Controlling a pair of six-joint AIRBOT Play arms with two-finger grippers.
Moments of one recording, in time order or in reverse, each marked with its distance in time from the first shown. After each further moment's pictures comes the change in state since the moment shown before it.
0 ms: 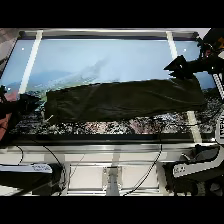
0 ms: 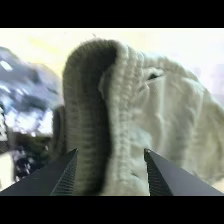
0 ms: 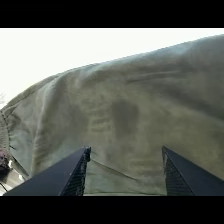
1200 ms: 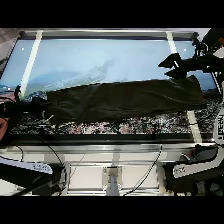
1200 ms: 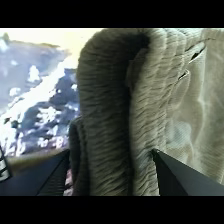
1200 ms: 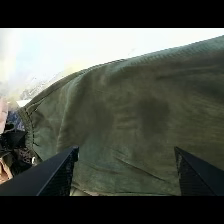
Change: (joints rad) left arm -0.100 -0.148 0.035 0.097 0.024 0.087; right arm 0.047 0.000 0.000 0.051 -0.007 0.058
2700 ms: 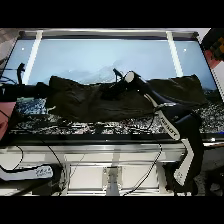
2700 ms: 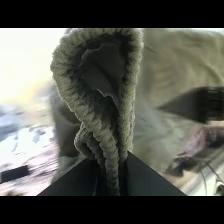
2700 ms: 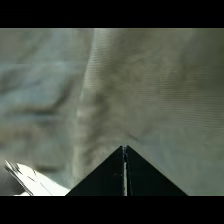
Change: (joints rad) left arm -0.282 0.287 0.080 -0.092 -0.121 -0.122; right arm 0.729 -0.351 0.001 -0.018 -0.380 0.336
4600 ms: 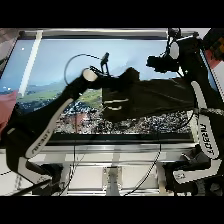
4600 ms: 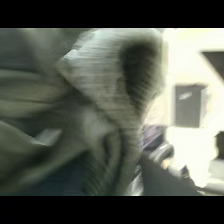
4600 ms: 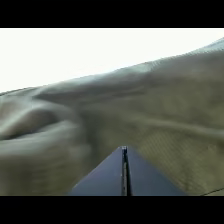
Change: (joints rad) left arm -0.964 -0.282 0.357 -0.113 0.684 -0.605; right arm -0.255 0.401 0.107 -0.915 0.310 0.162
